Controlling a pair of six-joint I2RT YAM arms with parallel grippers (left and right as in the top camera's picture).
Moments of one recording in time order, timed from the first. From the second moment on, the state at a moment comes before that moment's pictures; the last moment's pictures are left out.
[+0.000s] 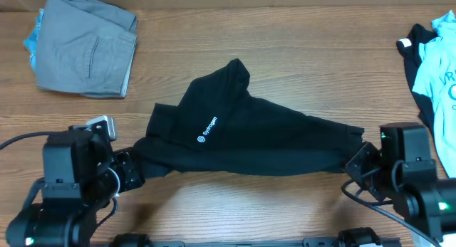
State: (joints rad) left arm -0.01 0.84 1.27 -1.34 0.17 -0.37; right arm 0.12 0.87 1.16 -1.38 -0.06 0.87
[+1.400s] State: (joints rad) left arm -0.01 1.65 2.12 -1.21 0.05 -0.29; right arm 0.12 1.49 1.92 -1.09 0.09 0.79
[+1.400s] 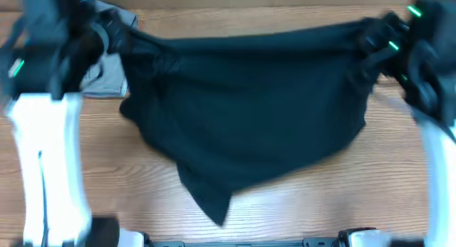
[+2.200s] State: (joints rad) left arm -0.01 1.96 2.10 -1.30 0.08 -0.28; right arm 0.06 1.82 1.91 -1.22 0.12 0.70
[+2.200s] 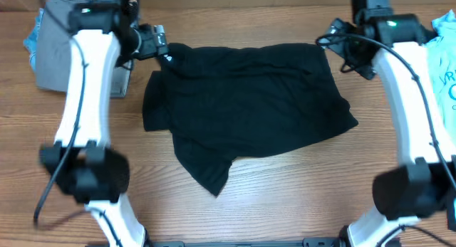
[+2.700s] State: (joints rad) left arm -0.08 1.63 2.12 -1.68 0.11 -0.28; right arm 0.06 1.60 1.91 -1.55 0.11 0.70
